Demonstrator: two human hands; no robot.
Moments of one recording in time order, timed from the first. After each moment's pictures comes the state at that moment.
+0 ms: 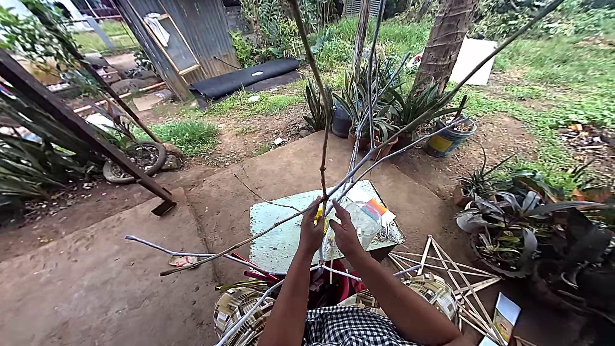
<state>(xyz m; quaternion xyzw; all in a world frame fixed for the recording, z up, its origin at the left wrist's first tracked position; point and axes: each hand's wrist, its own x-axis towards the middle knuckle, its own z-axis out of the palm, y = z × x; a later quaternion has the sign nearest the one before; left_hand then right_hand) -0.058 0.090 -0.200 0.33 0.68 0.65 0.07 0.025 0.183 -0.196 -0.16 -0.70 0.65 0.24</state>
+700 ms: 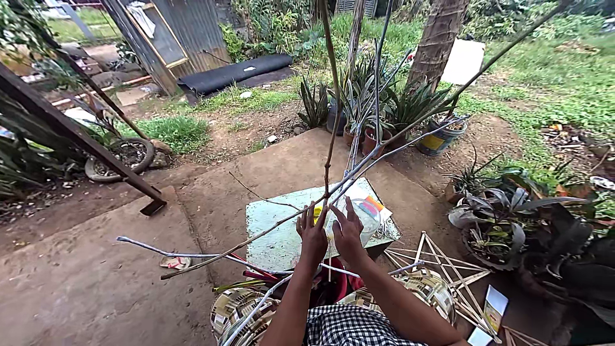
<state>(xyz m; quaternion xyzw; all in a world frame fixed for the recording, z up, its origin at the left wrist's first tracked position) -0.043 0.082 -0.242 0.38 0.80 0.44 -0.14 0.038 0.171 -0.195 -0.21 -0.87 0.35 0.26</state>
